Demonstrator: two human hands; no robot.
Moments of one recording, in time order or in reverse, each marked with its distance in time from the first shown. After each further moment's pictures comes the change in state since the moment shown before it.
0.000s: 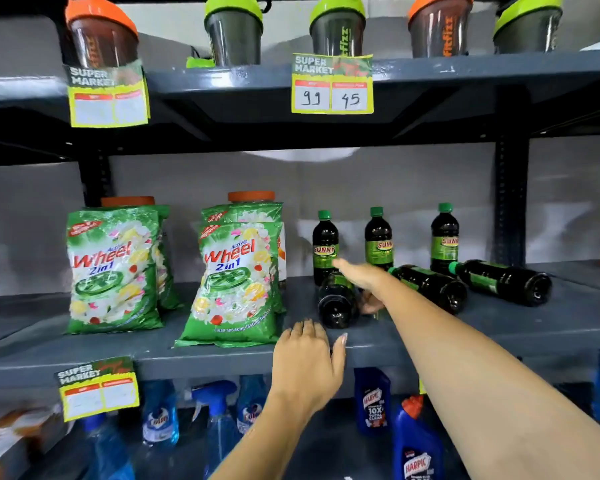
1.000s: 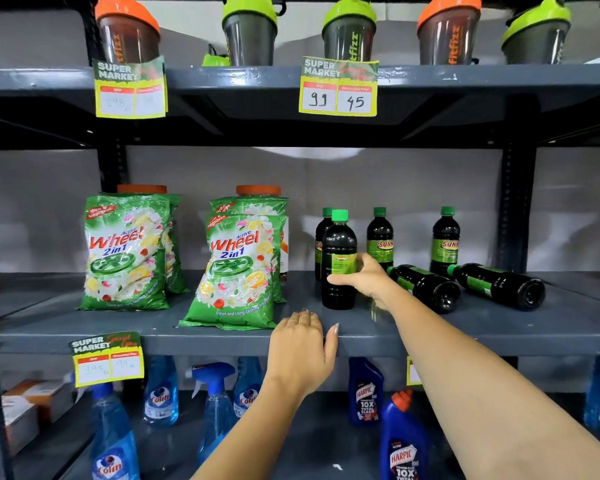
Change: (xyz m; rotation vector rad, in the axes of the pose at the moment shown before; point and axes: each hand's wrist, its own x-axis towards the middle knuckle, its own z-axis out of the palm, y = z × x) left_hand -0.005 0.005 -0.003 -0.086 0.042 -0.052; right_hand -0.006 0.024 0.001 0.321 -0.023 -0.346
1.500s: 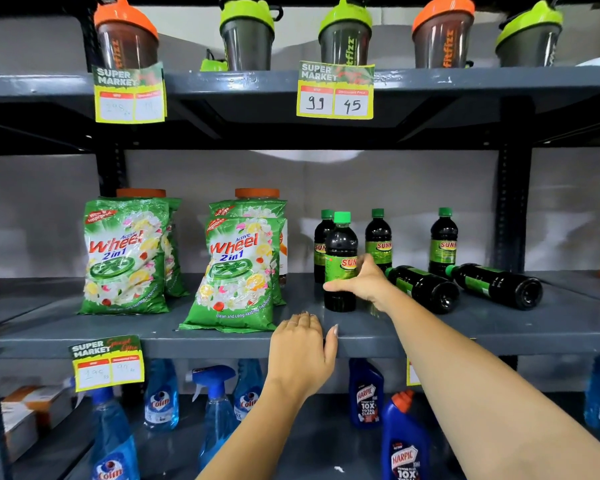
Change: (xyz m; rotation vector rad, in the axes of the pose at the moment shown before) left_hand -0.001 0.001 -0.002 -0.003 -0.007 0.003; right_hand 0.000 0.002 -0.003 -0.095 0.043 0.019
